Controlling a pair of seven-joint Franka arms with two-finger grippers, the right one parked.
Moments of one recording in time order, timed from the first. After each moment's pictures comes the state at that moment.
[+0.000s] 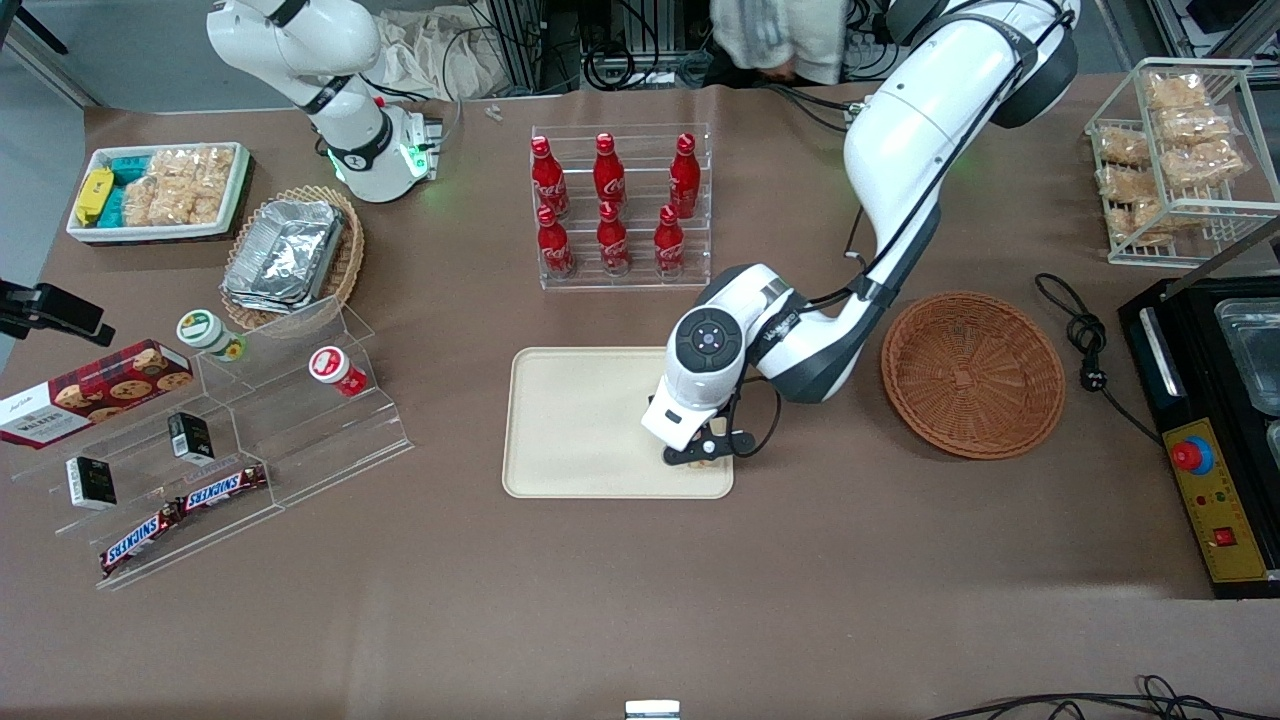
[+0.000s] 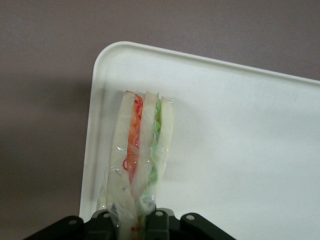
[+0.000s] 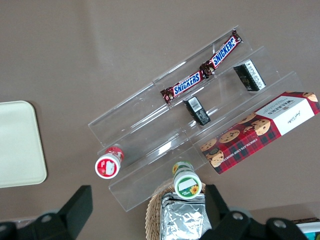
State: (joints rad) arm -0.37 0.80 -0.41 -1.39 0.27 2.11 -0.98
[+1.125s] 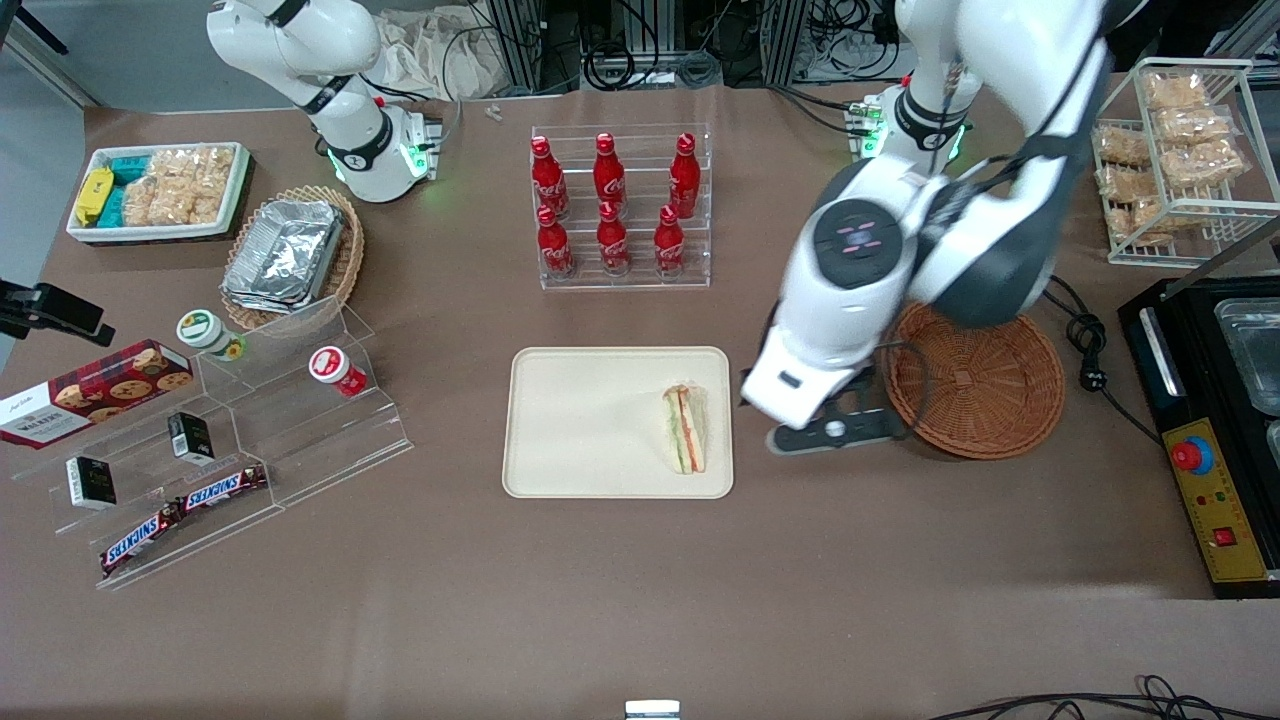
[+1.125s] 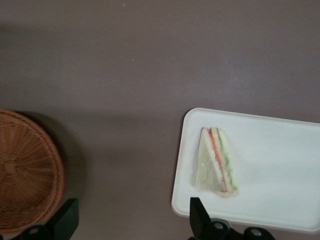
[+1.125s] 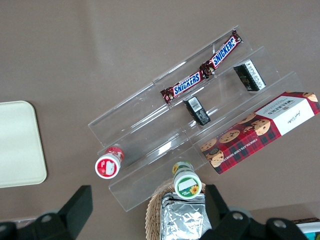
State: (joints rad) arm -0.20 0.44 -0.38 -1.32 0.19 1.75 -0.67
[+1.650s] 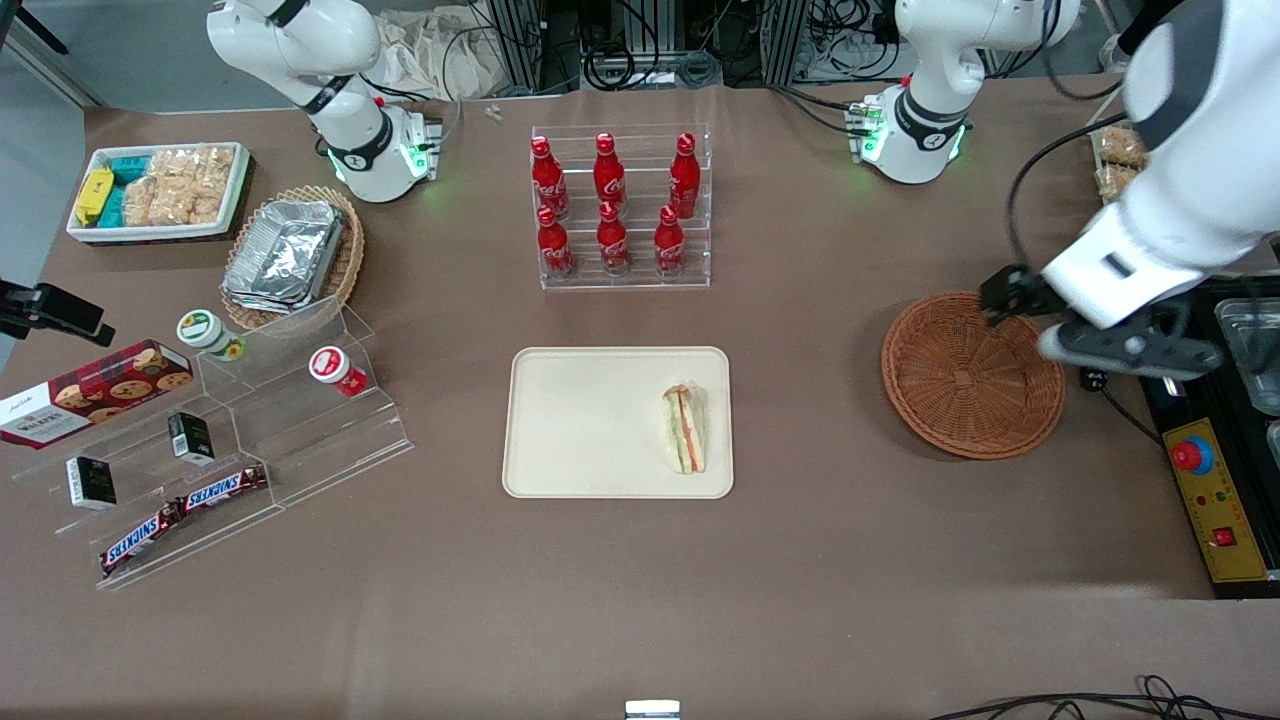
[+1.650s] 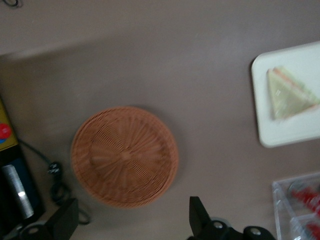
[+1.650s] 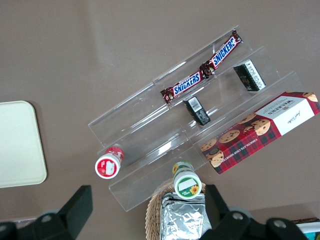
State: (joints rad) arm -0.15 0.03 0.01 -1.61 0.00 1.63 0.11
